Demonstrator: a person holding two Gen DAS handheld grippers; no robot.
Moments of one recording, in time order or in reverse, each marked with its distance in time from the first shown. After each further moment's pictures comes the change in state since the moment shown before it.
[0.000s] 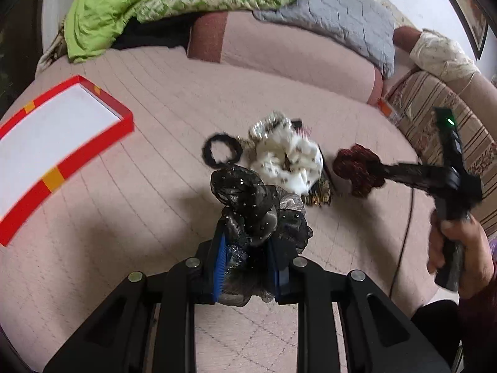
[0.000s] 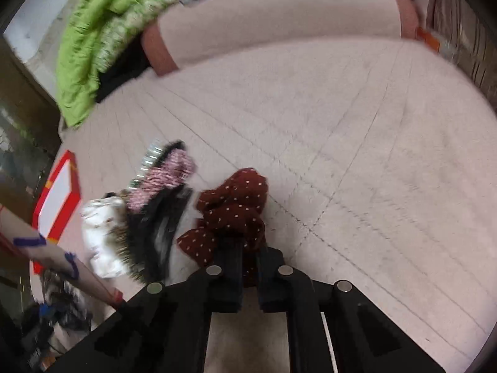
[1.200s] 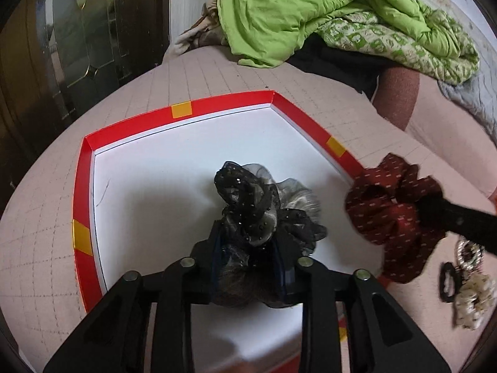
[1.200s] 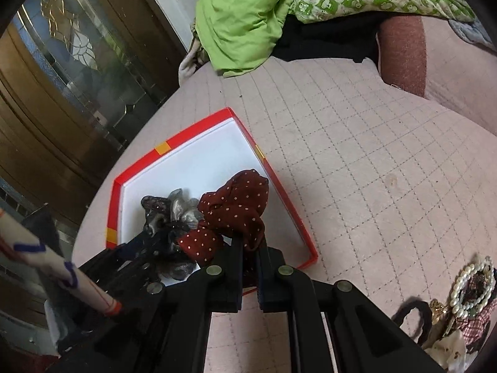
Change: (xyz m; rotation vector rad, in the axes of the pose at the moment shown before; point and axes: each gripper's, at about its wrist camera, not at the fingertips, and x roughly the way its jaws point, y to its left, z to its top) left arm 0.022 0.258 0.069 -0.287 -0.108 0.445; right arm 0.125 0.335 0.051 -0.383 0.092 0.330
